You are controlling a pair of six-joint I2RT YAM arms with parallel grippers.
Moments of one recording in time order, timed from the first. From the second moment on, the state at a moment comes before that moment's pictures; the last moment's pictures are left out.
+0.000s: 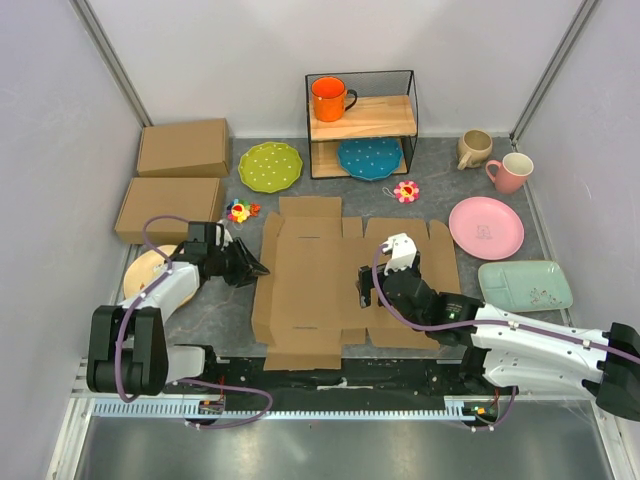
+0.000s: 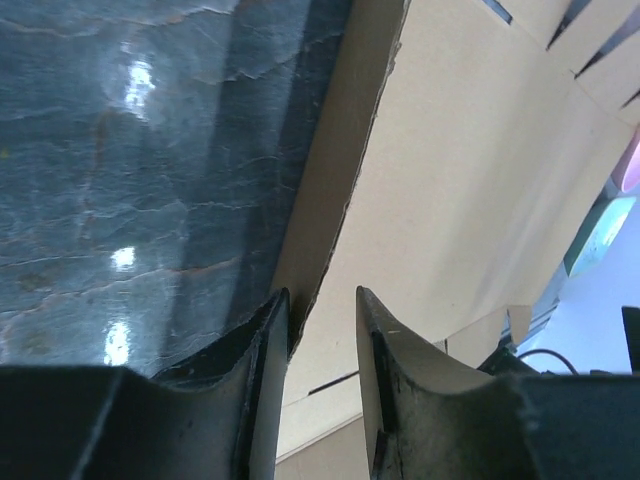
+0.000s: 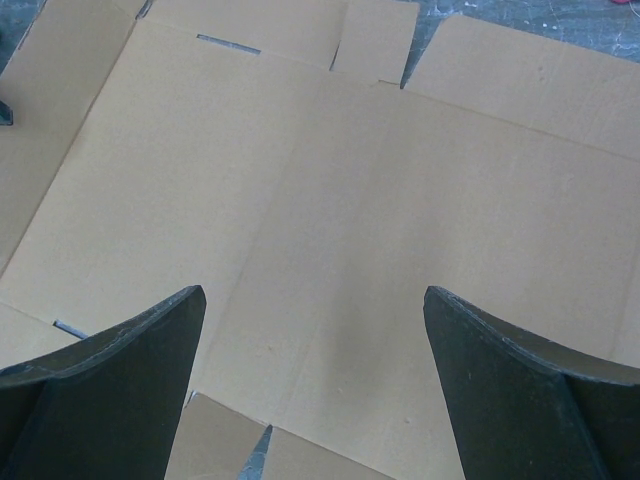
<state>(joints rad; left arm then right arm) -0.05 1.27 0.57 -0.31 0.49 -0.64 1.10 0.95 0.56 -0.17 0.60 0.49</state>
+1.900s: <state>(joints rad) -0.65 1.18 1.91 -0.86 0.46 -0.28 1.10 0.68 1.68 -0.76 0.71 0.40</state>
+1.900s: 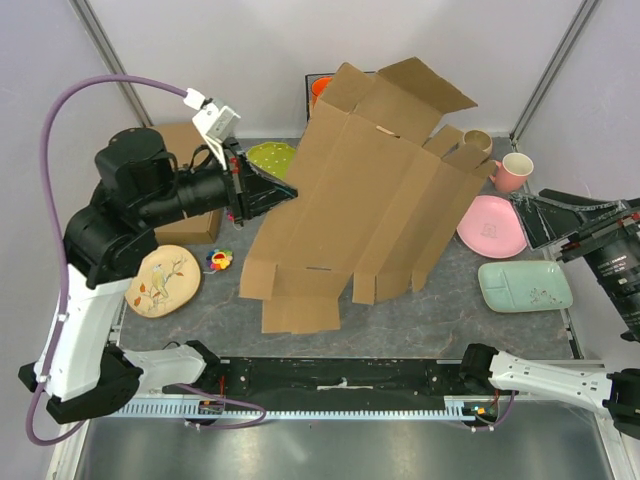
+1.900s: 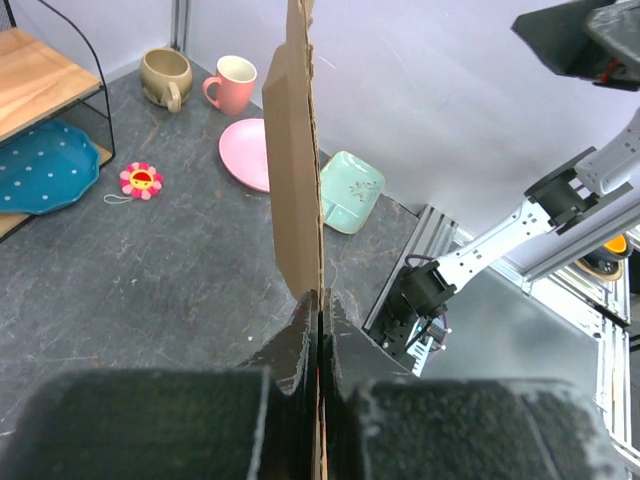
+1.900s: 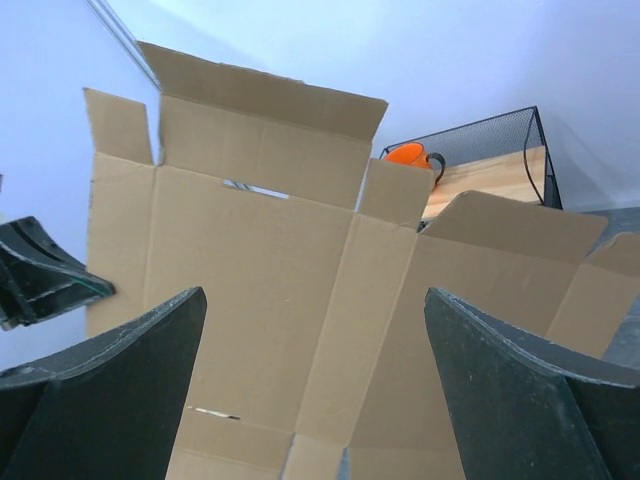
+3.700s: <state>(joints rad) -0.45 1.25 1.16 -0.45 -0.11 -0.64 1.10 0.77 1.34 -0.76 0.71 0.32</state>
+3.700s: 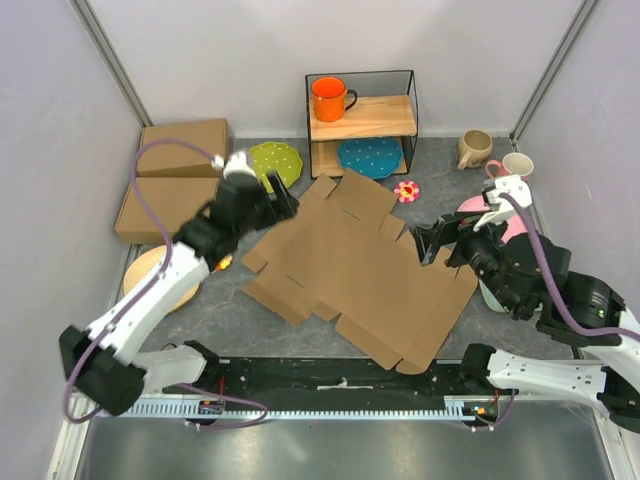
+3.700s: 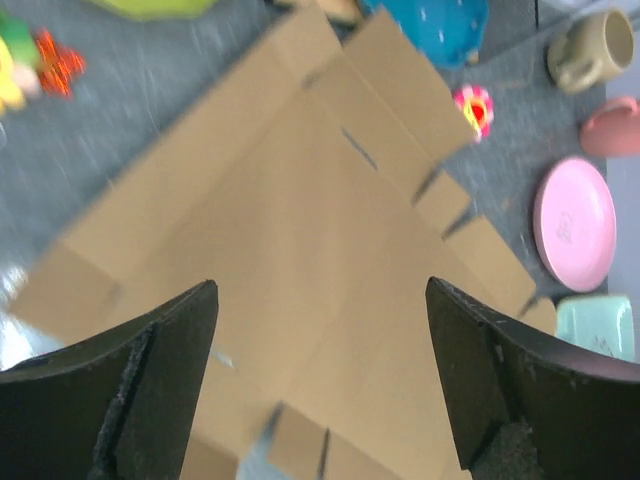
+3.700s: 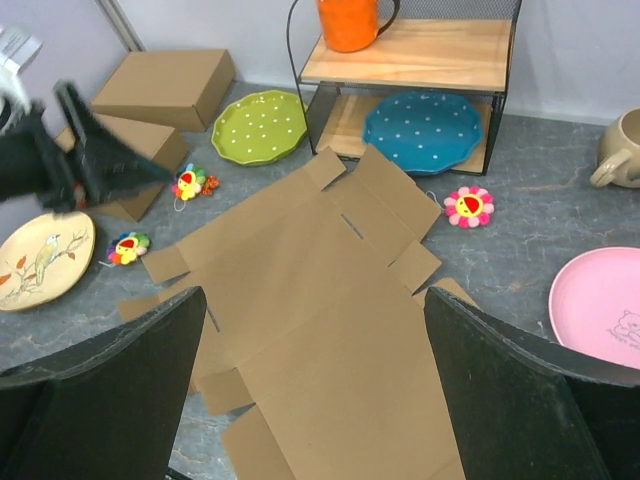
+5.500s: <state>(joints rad) -0.91 0.92 0.92 -0.36 -0.63 -0.85 1.10 0.80 1.32 -0.69 0.71 0.35</state>
